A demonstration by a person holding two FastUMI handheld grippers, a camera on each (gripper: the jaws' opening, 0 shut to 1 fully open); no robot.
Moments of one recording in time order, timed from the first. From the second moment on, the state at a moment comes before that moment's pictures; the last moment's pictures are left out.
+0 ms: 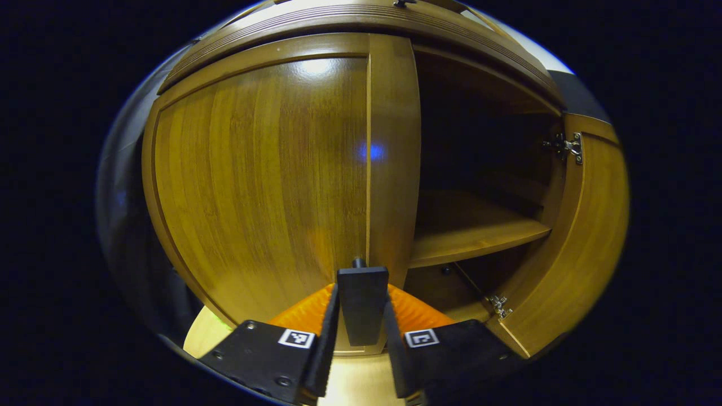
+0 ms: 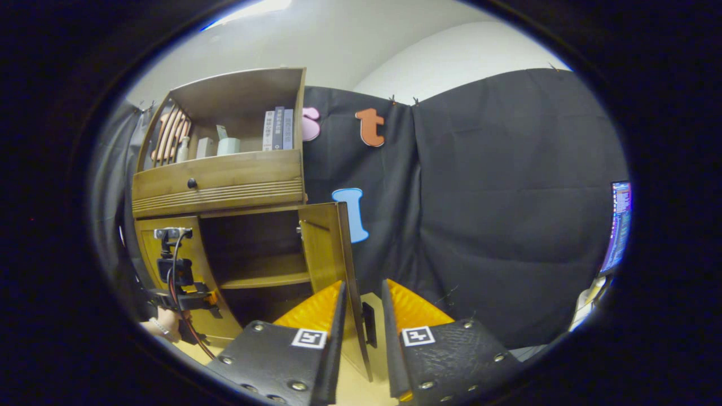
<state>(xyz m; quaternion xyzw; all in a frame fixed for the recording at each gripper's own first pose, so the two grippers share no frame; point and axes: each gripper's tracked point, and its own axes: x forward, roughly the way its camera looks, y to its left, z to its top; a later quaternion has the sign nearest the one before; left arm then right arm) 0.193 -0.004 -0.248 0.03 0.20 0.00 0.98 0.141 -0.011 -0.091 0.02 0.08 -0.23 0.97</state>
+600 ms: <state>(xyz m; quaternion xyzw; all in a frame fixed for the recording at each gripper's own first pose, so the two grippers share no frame) 0.179 -0.002 -0.247 0.02 0.20 0.00 0.98 0.139 -0.005 -0.092 0.03 0.09 -0.21 0.97</state>
